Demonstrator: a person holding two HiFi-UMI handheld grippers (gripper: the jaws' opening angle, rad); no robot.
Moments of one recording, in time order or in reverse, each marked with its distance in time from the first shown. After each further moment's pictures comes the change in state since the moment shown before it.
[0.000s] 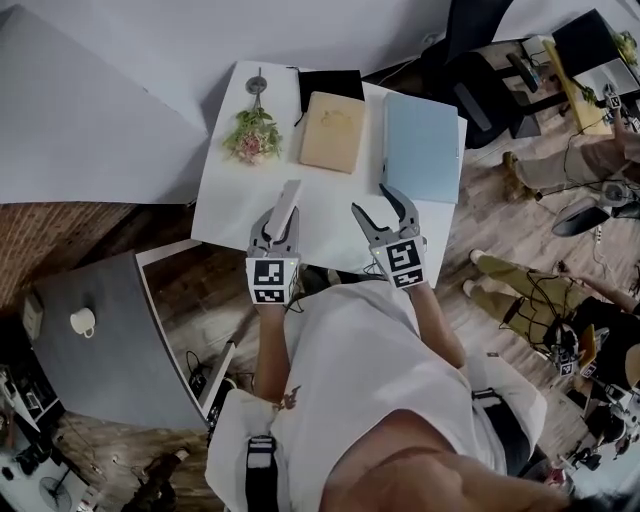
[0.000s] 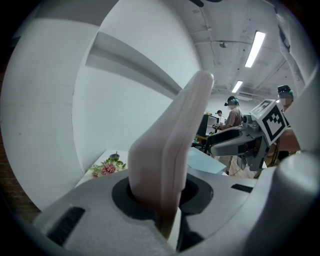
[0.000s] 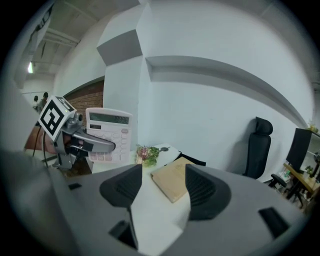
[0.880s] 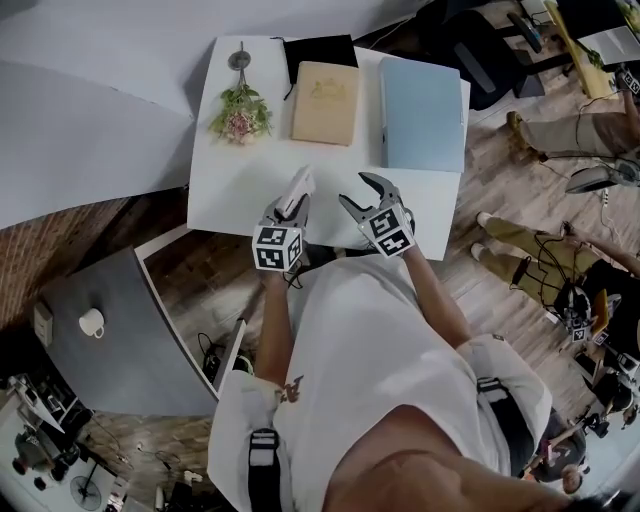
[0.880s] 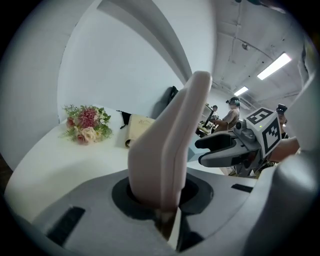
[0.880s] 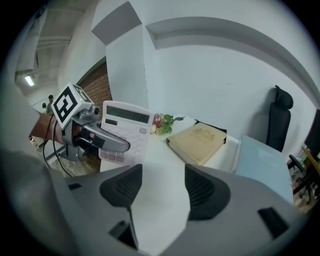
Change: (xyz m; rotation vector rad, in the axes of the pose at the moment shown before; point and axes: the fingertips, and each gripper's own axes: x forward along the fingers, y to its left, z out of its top) left arm 0.047 -0.025 -0.119 -0.232 0.278 -0.191; right arm 0.048 0.042 -0.112 0.045 0.258 0.184
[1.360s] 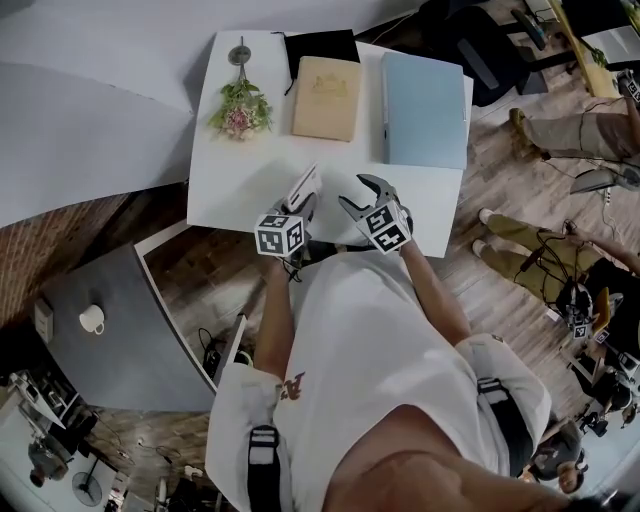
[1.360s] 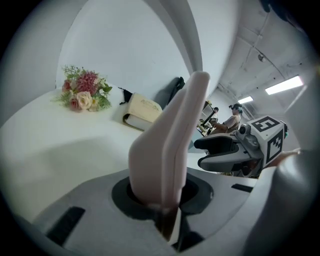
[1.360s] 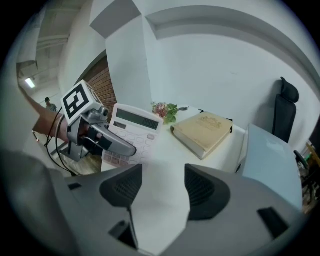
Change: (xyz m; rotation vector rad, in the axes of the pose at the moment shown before) left arm 0.028 -0.002 -0.043 -0.170 0.119 -0.084; right arm 0.015 0.007 -0.031 -0.029 0.088 0.039
